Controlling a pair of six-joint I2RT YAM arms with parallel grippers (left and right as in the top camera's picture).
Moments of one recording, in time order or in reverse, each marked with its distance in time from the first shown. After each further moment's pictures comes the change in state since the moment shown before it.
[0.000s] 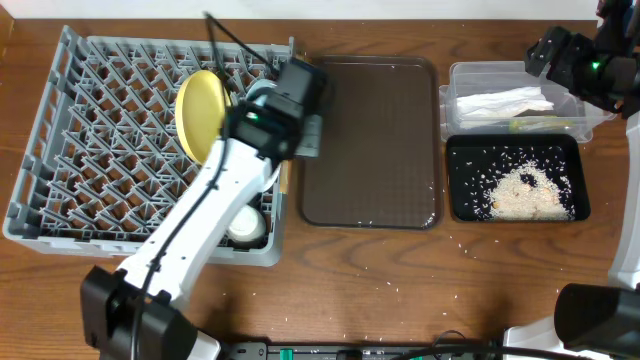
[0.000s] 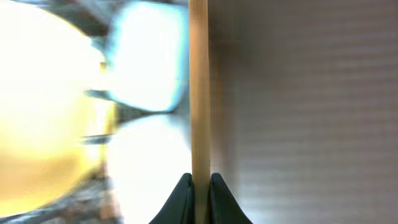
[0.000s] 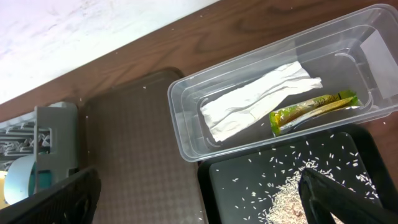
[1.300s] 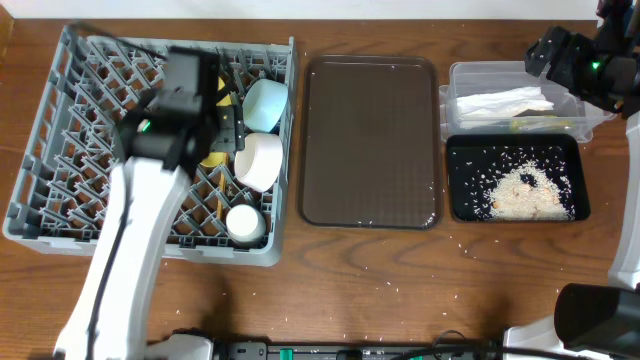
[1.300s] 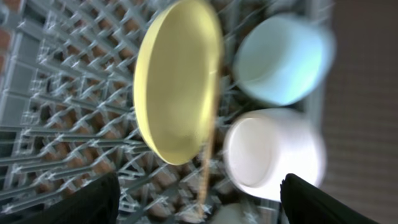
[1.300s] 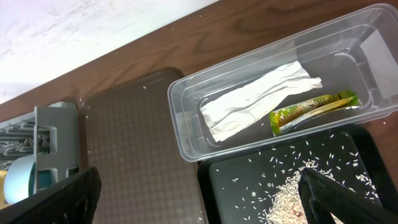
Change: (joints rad) left arm 0.286 -0.231 -0.011 -0.109 0.062 0.134; right arm 0.000 0.000 0.000 0.000 0.000 0.000
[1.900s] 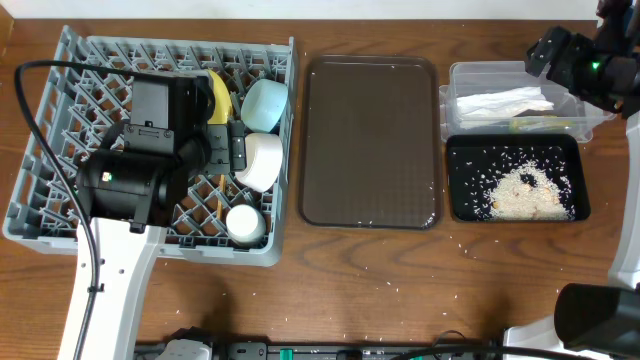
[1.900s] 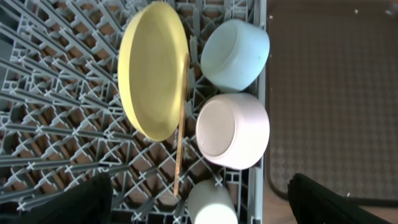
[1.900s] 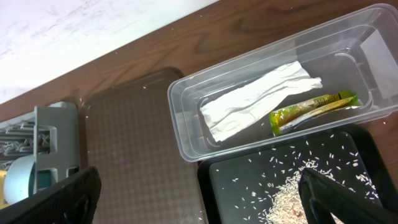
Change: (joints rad) left arm 0.000 -0.139 0.000 -0.068 0.113 -0.001; right arm 0.000 0.000 0.000 0.000 0.000 0.000
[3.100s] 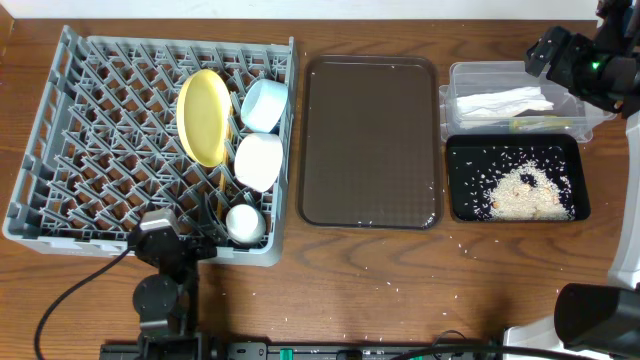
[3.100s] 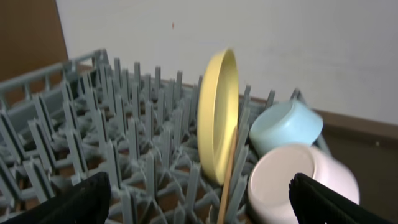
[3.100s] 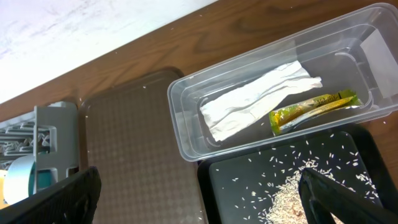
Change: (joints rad) left arm 0.249 -1.167 -1.412 1.064 0.038 0.001; right arm 0.000 0.000 -0.002 0.000 0.000 0.000
